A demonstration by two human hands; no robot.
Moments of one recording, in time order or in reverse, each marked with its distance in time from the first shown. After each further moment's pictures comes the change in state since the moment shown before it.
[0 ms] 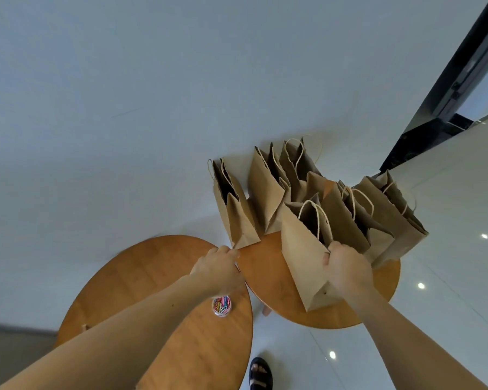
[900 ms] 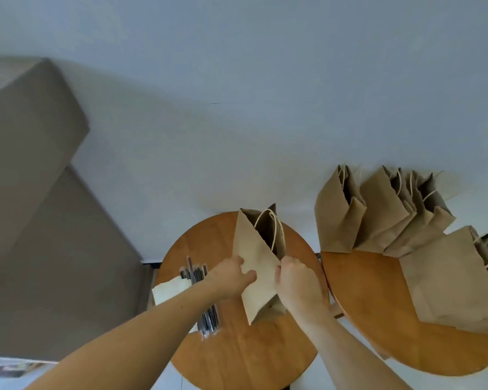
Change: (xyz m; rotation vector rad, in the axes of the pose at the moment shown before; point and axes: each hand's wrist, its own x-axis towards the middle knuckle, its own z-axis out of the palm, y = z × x) left_hand -0.152 -0.219 0.095 -0.642 0.150 -0.397; right_hand -0.188 -0.296 0.052 0.098 0.057 -0.649
